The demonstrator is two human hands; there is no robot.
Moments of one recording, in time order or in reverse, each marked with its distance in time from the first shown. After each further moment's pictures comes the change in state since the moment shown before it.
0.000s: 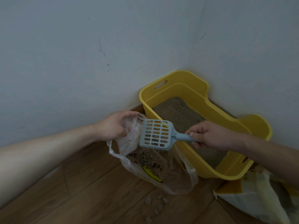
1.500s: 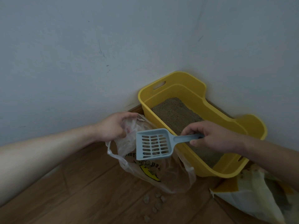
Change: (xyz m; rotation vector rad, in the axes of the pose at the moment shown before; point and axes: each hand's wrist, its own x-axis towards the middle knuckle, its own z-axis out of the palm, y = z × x) left_hand -0.005 0.002 0.003 0.028 -0.031 -0.003; right_hand -0.020 -0.009 -0.002 0.061 0.051 -0.099
